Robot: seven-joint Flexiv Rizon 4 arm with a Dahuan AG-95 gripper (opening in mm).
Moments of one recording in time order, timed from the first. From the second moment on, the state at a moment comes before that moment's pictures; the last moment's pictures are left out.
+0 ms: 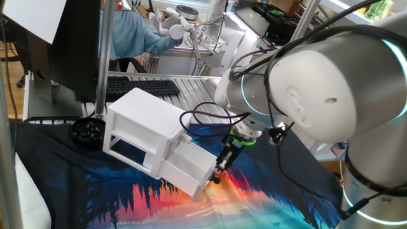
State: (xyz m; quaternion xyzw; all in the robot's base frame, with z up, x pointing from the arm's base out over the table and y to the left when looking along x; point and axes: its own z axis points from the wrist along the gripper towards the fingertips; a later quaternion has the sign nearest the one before) arm 0.529 -0.019 0.078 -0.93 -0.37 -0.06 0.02
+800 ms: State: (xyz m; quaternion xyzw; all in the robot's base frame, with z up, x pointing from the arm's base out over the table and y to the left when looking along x) arm 0.524 -0.006 0.088 -0.93 -0.36 -0.06 0.01
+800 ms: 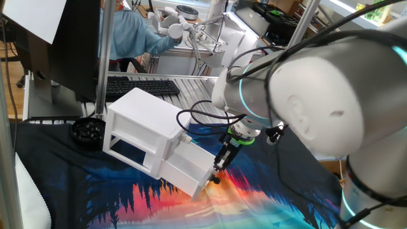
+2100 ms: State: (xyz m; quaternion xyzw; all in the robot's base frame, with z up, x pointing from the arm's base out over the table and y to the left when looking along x) arm 0.515 -0.025 0.083 -0.93 -0.37 -0.07 0.02
